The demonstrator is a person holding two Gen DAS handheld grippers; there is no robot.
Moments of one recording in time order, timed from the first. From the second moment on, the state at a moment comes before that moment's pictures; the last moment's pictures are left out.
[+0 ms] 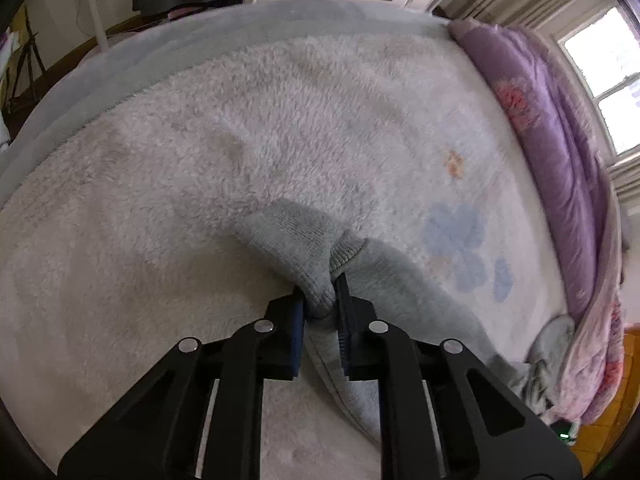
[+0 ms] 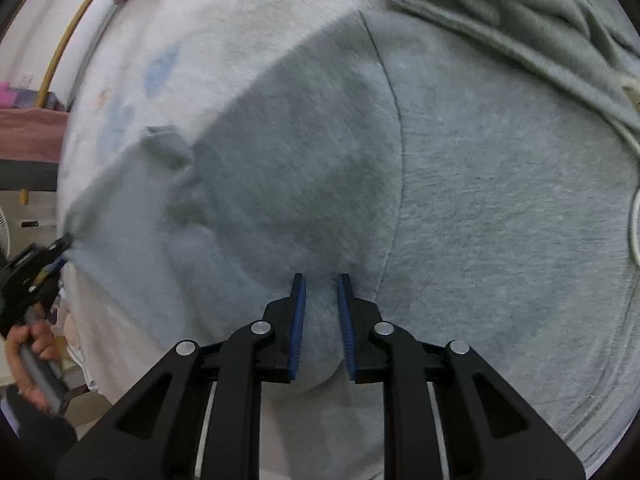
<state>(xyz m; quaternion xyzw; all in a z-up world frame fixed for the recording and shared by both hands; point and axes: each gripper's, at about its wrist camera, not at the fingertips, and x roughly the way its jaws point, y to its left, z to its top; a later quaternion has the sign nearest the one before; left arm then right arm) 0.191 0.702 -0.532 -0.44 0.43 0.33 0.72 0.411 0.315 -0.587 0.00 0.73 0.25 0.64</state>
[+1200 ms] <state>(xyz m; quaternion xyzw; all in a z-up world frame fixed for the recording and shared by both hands) 0.458 0.102 -0.500 -0.21 0.50 -0.03 0.84 0.504 -0.297 -0.468 0.18 0.59 -0.01 0.79</state>
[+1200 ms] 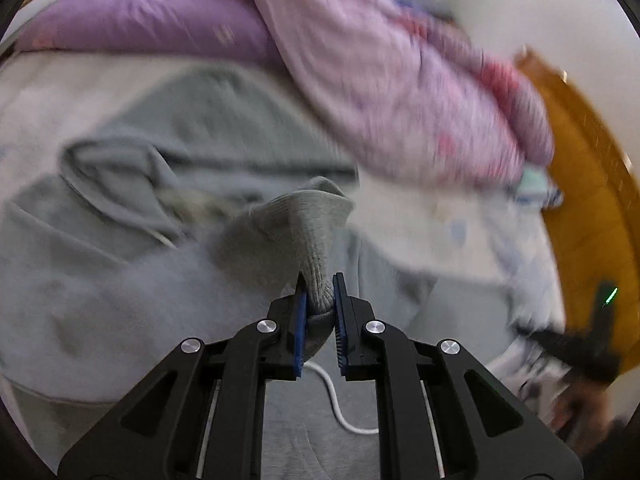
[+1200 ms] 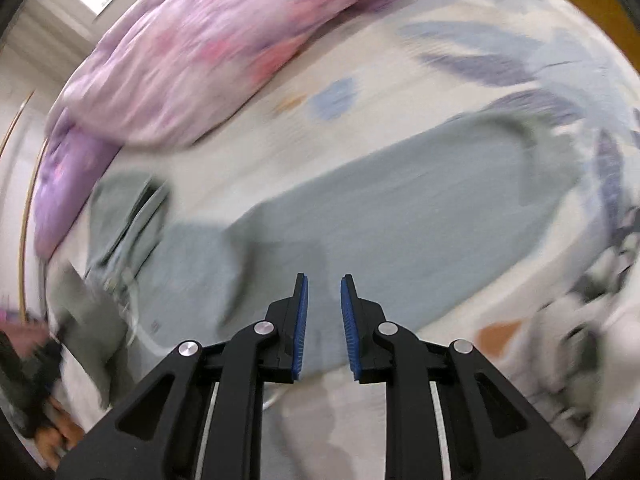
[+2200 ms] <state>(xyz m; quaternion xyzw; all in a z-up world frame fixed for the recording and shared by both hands) 0.424 0.052 -0.546 -0.22 0.59 -0.10 0.77 0.539 -0.483 -0.577 0.41 0.59 -0.27 0.65</state>
